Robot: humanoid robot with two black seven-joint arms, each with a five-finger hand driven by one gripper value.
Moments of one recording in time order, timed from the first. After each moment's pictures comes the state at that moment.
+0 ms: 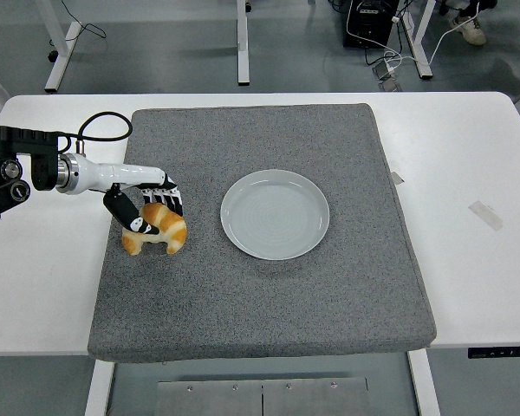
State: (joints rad) left arm -1.15 0.61 -0.08 -1.07 1.22 -0.38 -0.25; right arm -0.06 0.00 0.04 0.07 -0.15 0.00 0.25
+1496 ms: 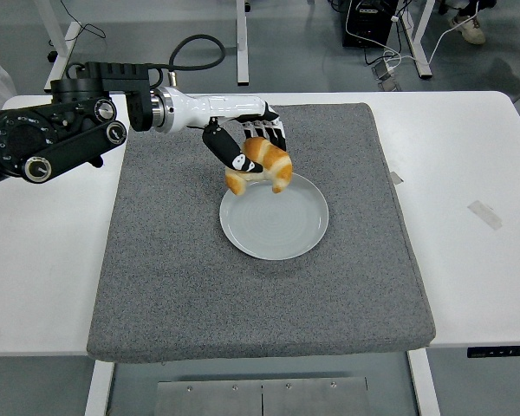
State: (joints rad) left arm -1.35 0.28 -0.06 -0.93 1.08 -0.29 -0.25; right arm -0.06 0.00 0.04 0.07 -0.15 0.00 0.25
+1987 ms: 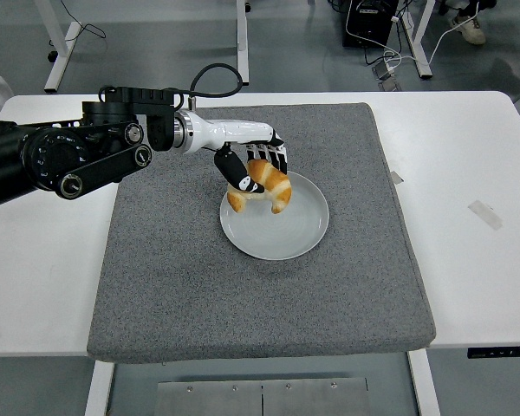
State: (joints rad) left arm -1.34 0.21 0.05 -0.88 1.10 -0.24 -0.22; right arm -0.06 0.00 0.04 0.07 -0.15 0.00 0.25
